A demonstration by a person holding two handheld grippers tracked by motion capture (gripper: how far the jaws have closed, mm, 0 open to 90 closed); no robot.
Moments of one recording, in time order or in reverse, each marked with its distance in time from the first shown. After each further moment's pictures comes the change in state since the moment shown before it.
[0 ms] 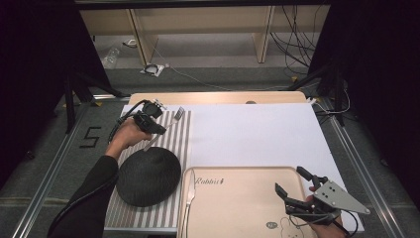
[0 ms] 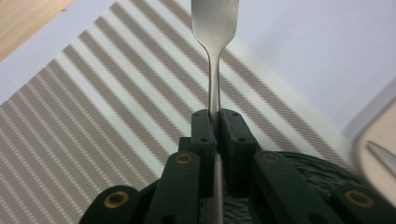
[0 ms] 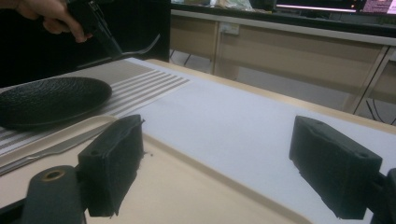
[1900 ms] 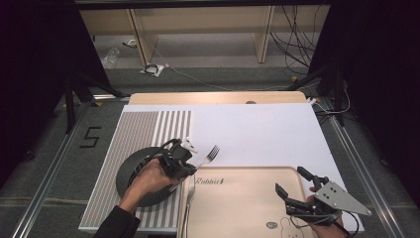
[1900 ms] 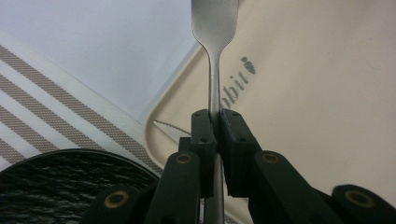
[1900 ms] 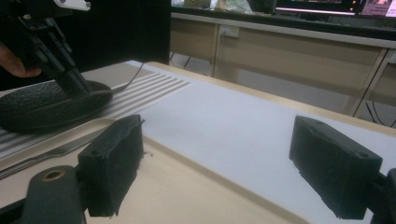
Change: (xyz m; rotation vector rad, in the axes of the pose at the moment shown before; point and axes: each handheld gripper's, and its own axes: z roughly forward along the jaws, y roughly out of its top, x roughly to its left) left arm -0.151 -0.028 -0.012 -0.035 -0.158 0.148; right arm 0.001 0.001 -0.002 -0.011 0.002 0.001
